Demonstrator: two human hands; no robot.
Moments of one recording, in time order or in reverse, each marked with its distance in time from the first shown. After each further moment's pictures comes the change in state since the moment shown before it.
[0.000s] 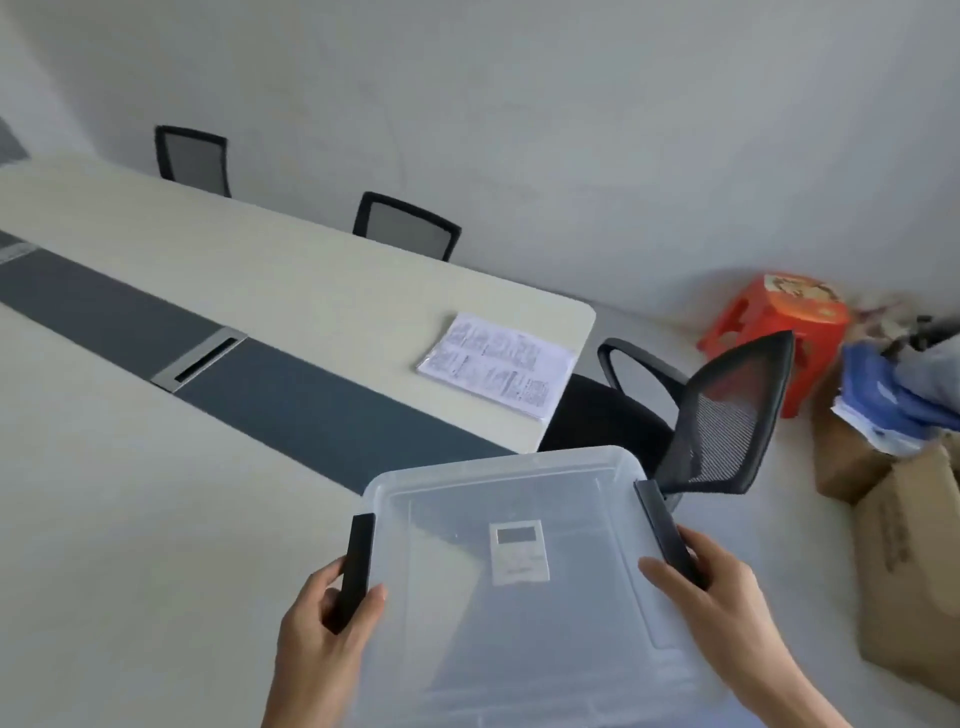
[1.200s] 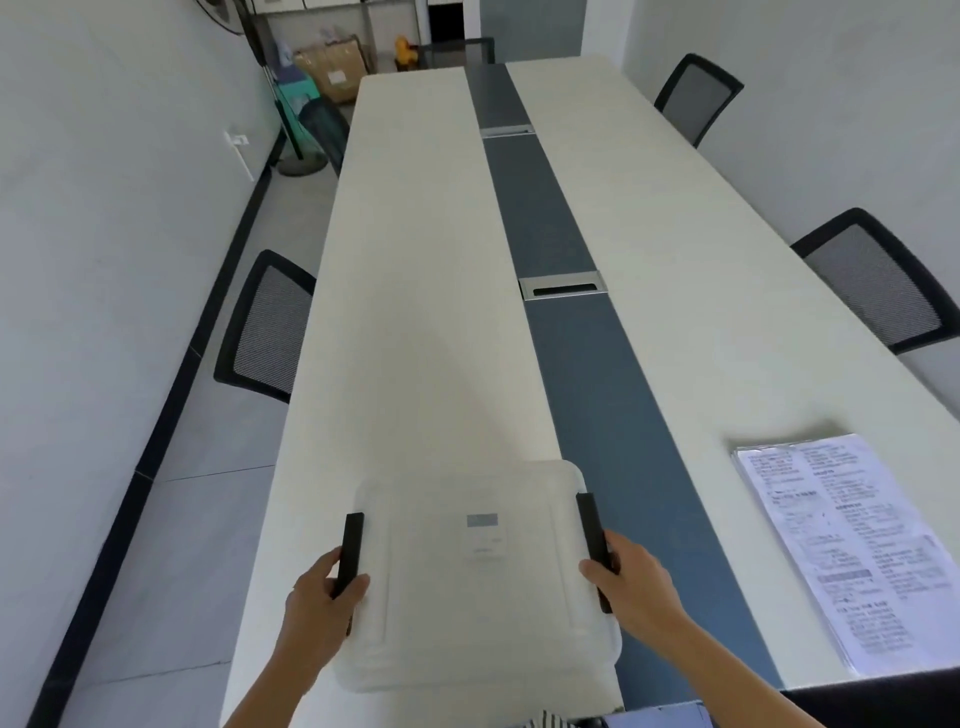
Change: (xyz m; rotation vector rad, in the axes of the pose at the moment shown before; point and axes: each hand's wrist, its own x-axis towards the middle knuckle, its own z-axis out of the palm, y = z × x) left_hand -0.004 -0.108 -0.063 -0.116 0.726 -0.627; right_hand 0.179 -0.086 0.274 -0.620 -1.009 -0.499
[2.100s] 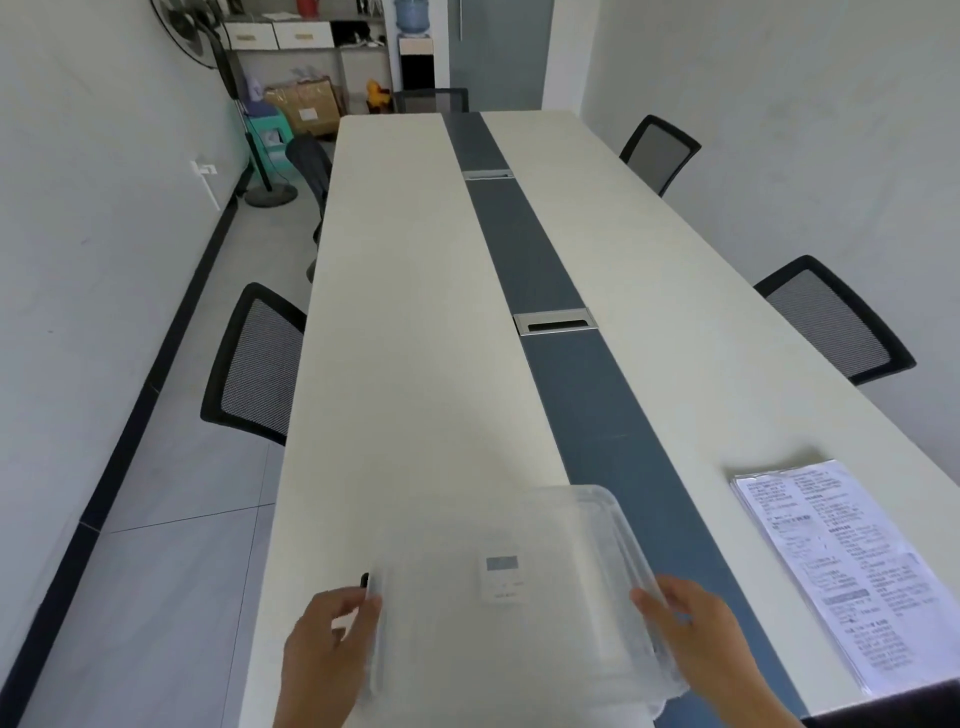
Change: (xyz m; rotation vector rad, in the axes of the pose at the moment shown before) left_hand -0.003 0.027 -0.037 -0.101 0.079 0.237; right_hand -0.048 -0.039 -0.003 0.186 0.282 0.133
